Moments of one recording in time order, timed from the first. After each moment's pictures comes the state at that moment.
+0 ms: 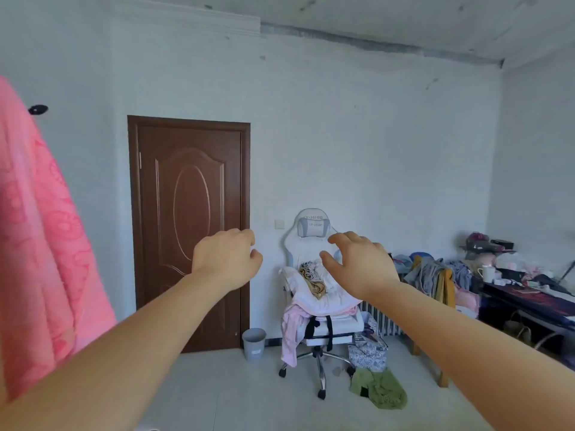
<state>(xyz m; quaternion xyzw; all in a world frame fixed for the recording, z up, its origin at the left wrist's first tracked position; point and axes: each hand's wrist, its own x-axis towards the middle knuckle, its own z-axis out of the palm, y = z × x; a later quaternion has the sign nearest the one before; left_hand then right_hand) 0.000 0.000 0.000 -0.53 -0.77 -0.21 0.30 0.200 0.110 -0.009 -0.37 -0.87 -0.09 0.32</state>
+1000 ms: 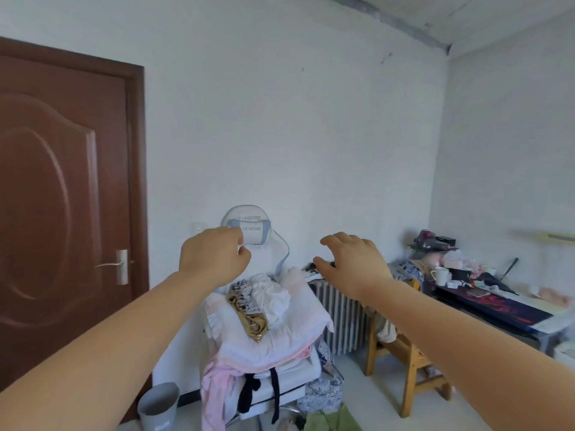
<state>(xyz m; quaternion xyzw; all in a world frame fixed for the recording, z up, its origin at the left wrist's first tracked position) -0.186 0.593 -0.023 -0.60 -0.71 -0.27 0.25 0.048 0.648 -0.028 -0.47 -0.83 -0.16 0.26</state>
